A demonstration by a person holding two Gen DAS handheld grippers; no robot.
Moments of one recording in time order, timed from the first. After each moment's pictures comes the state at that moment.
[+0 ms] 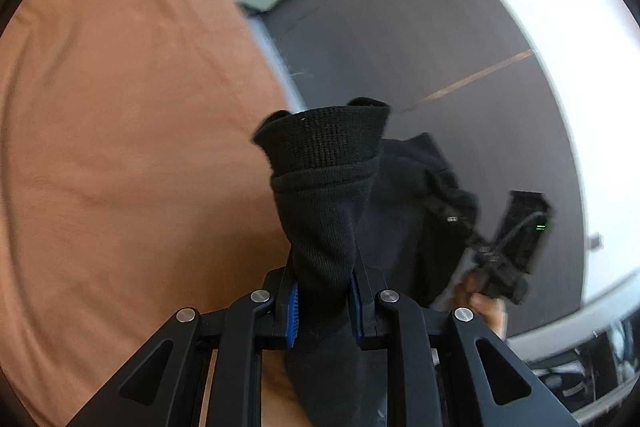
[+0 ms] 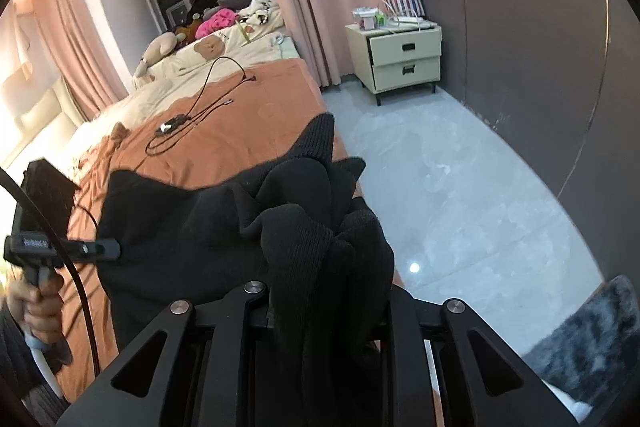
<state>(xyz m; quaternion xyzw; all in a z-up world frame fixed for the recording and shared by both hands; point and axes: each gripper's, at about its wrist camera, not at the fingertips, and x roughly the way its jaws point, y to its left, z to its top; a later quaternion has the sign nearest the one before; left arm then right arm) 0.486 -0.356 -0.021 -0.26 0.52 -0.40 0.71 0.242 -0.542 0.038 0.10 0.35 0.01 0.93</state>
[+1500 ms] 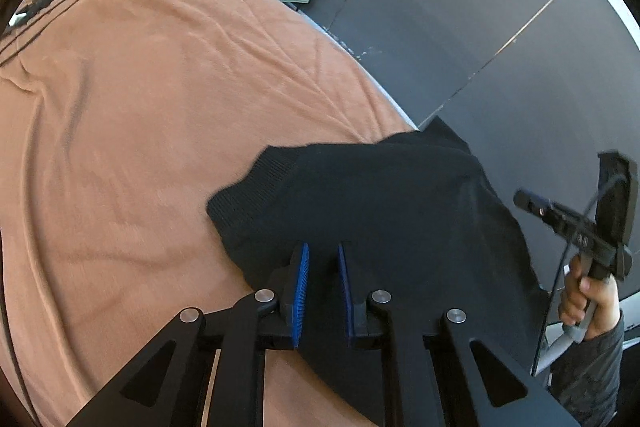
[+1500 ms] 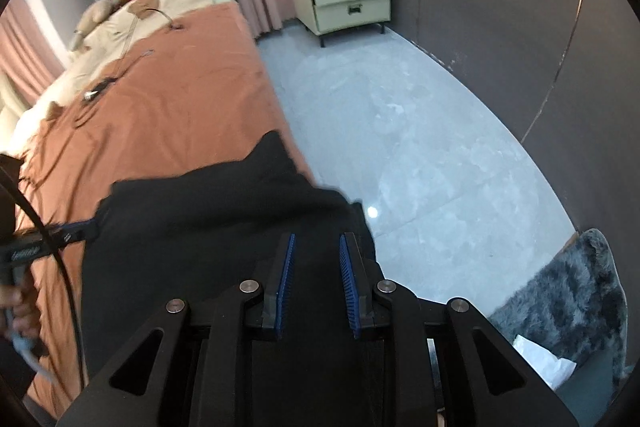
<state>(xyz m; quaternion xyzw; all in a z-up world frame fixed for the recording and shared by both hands) 0.515 -0.386 -0.043 -0.07 0.52 -0.34 0.78 0.237 -0.589 0.023 0.09 0.44 -0.07 0.89</state>
